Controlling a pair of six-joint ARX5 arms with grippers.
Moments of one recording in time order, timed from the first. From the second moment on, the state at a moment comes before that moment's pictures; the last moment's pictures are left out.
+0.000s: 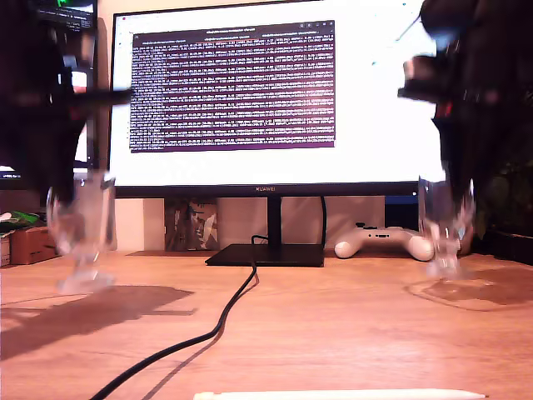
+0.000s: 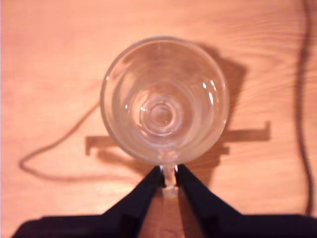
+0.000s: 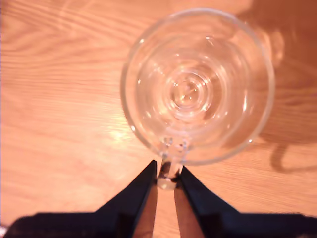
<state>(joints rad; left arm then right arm) -0.49 1.34 1.03 -0.77 -0.13 -0.37 0.29 1.56 1.30 -1.03 -0.09 0.08</state>
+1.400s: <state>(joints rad) -0.82 1.31 1.03 -0.76 0.27 0.31 0.69 1.52 1.28 -1.24 -0.23 -0.29</state>
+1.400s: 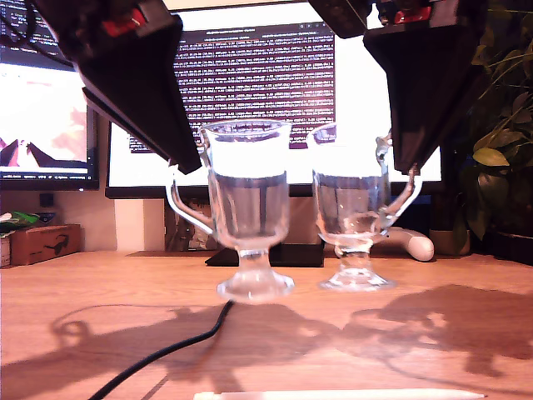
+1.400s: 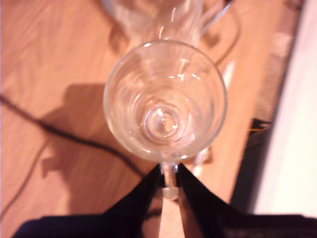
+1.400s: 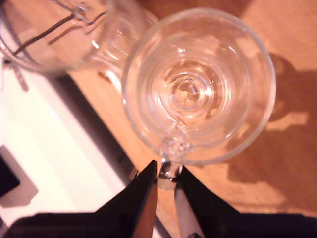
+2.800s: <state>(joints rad) -0.86 1.42 1.03 -0.73 0.23 0.33 0.70 1.52 1.19 -1.15 -0.19 -0.26</state>
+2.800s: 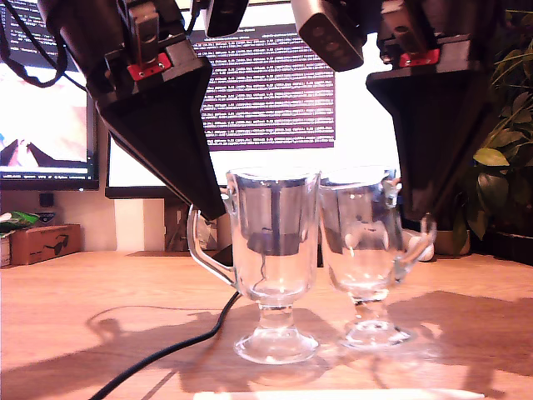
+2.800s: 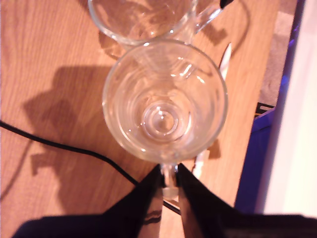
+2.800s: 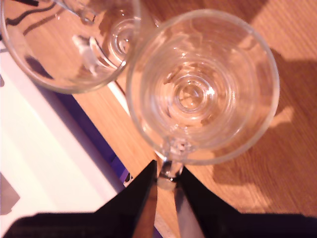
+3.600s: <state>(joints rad) -0.82 1.42 1.03 -0.73 0.26 0.34 0.70 1.52 1.19 -1.15 -0.20 -0.24</state>
